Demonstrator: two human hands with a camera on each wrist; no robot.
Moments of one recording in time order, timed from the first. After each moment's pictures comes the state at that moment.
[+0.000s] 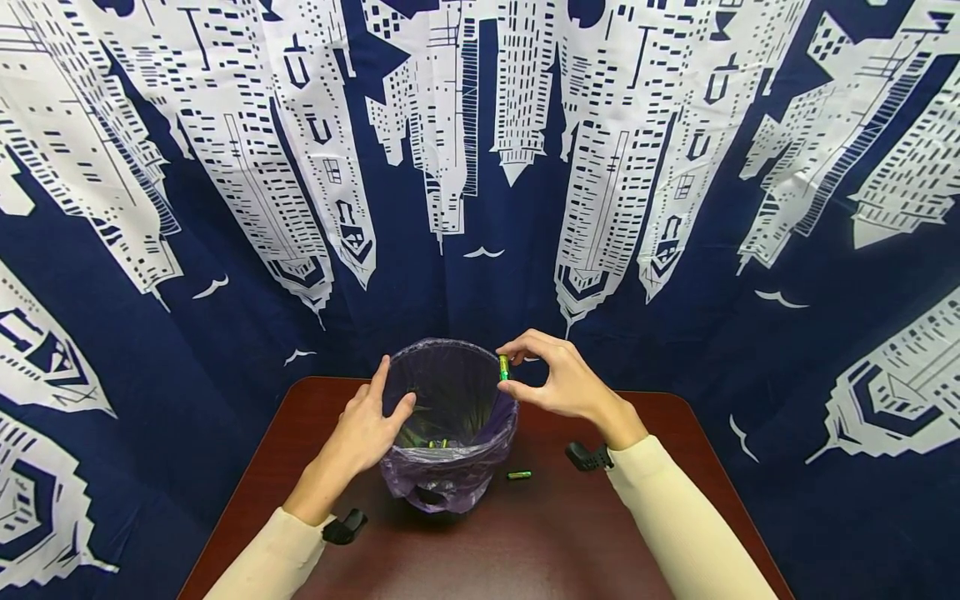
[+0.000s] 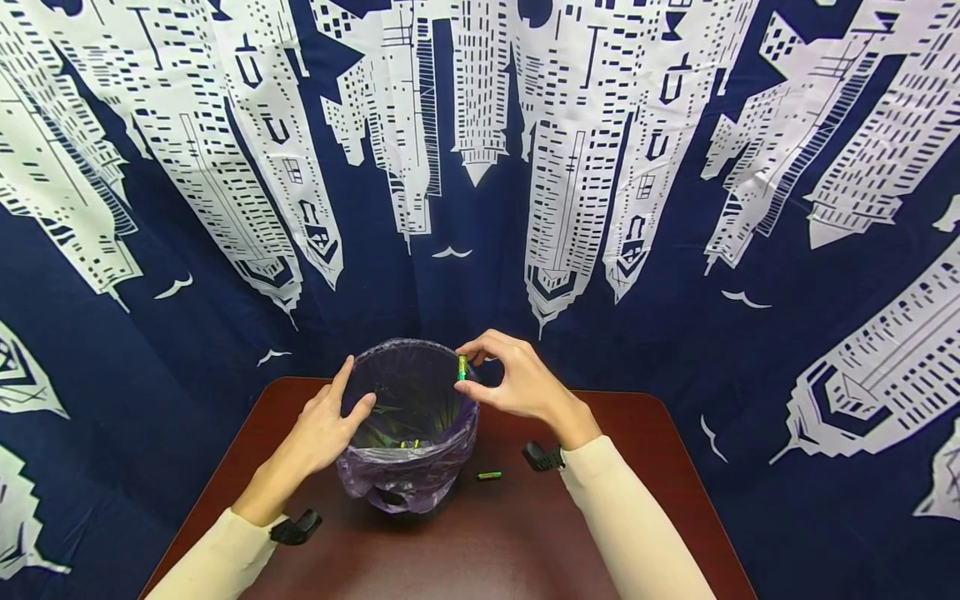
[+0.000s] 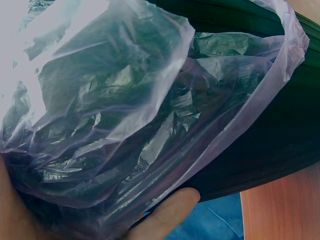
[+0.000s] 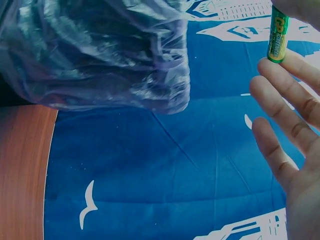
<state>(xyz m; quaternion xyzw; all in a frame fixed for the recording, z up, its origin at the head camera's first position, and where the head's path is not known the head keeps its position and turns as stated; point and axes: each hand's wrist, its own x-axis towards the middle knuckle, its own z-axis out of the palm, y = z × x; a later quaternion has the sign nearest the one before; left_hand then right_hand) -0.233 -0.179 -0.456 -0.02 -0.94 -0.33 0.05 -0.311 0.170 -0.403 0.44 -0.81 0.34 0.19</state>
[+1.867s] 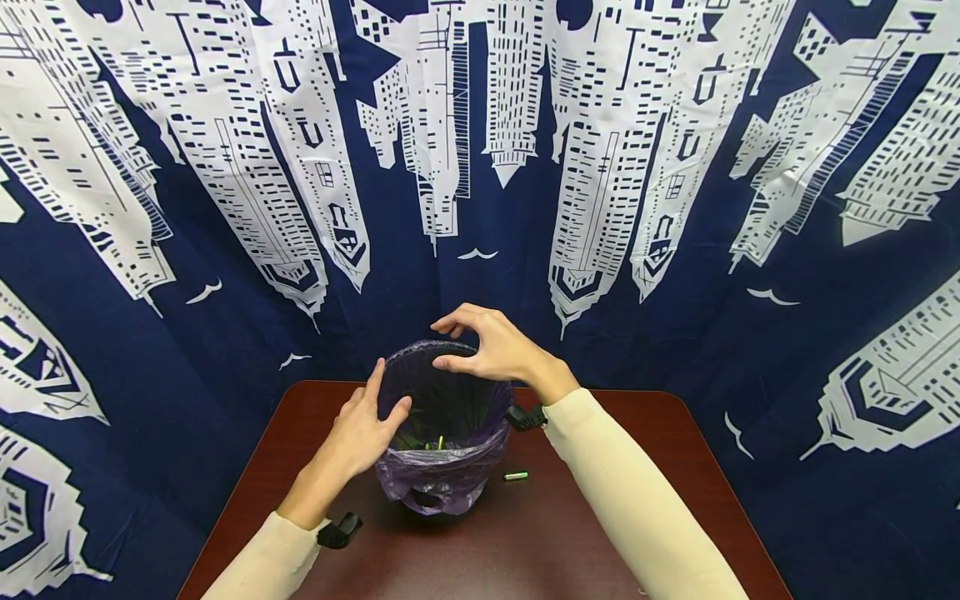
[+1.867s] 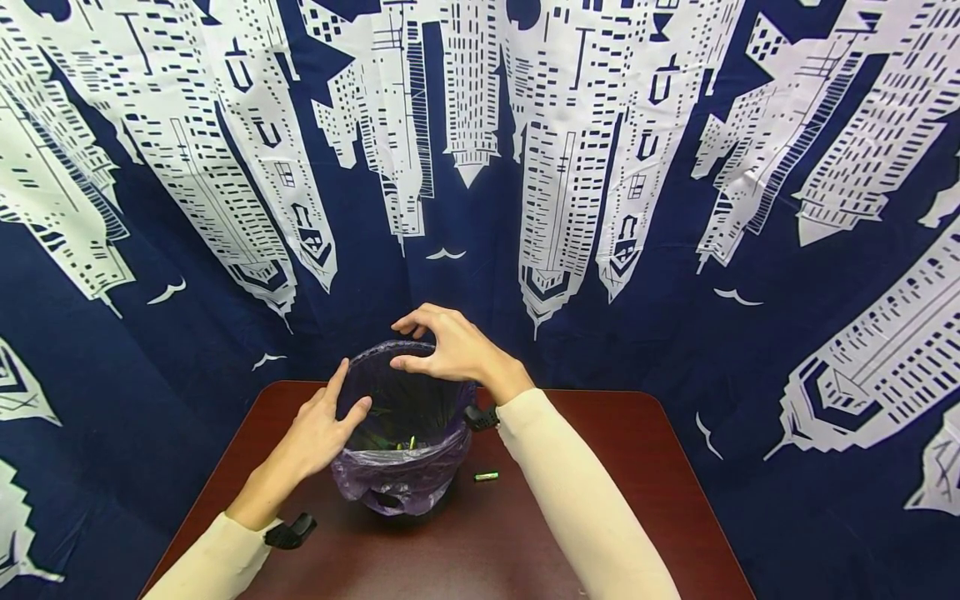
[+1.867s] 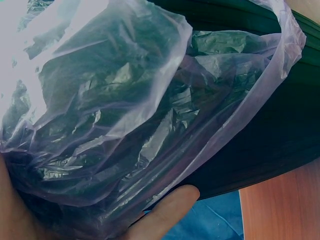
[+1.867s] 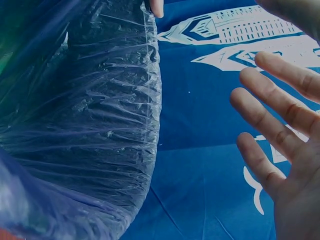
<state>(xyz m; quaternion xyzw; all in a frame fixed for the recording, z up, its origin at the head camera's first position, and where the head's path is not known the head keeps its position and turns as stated) -0.234 -0.179 -0.457 -0.02 -0.95 -0.32 0.03 -0.343 0.088 -0.364 0.45 -0.83 0.32 0.10</state>
